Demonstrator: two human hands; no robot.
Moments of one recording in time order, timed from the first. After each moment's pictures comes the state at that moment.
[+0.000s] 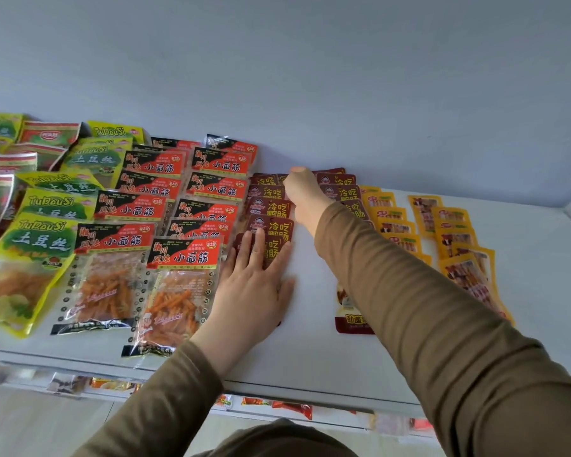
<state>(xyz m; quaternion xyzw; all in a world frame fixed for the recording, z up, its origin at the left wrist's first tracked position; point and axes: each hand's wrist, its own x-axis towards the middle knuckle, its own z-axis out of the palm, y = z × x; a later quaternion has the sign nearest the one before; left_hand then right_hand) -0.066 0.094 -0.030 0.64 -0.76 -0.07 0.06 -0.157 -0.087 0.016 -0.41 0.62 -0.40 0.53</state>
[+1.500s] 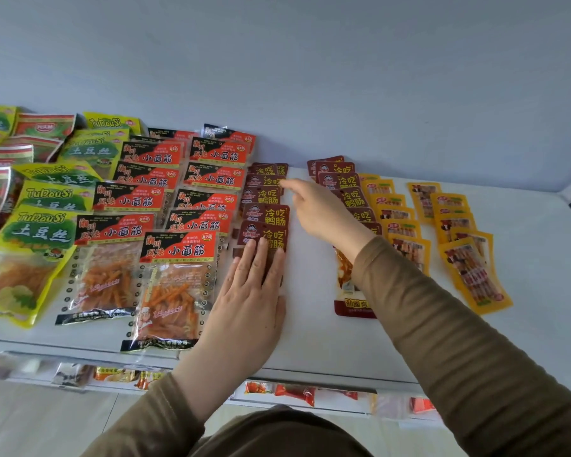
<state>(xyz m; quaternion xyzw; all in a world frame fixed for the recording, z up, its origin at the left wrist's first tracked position) -0.055 0.147 -0.022 0.61 -0.79 -0.06 0.08 -0.201 -0.012 0.016 -0.77 0.56 -0.17 0.25</state>
